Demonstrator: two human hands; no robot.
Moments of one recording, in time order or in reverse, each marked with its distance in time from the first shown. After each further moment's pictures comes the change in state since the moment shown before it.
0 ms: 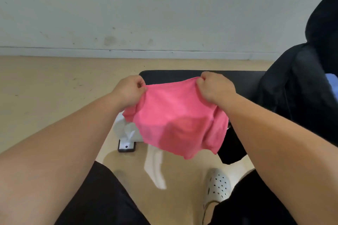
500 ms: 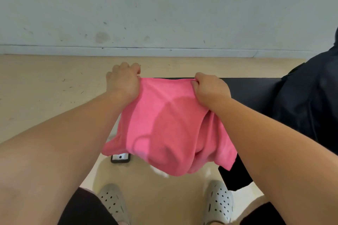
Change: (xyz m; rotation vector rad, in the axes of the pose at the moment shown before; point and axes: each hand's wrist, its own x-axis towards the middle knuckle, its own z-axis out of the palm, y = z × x) left_hand 0.100 0.003 0.021 0.548 0.153 0.006; right_hand 0.080 0.013 0.044 -0.022 0.031 -0.068
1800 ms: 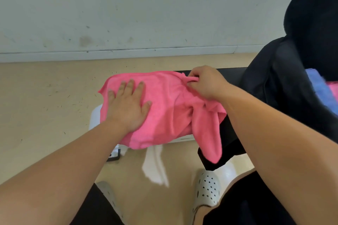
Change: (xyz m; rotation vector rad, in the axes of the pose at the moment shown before) left_hand -0.100 0.050 0.017 0.044 -0.141 0.189; right_hand -0.048 0.045 -0.060 0.265 -0.113 -0.045
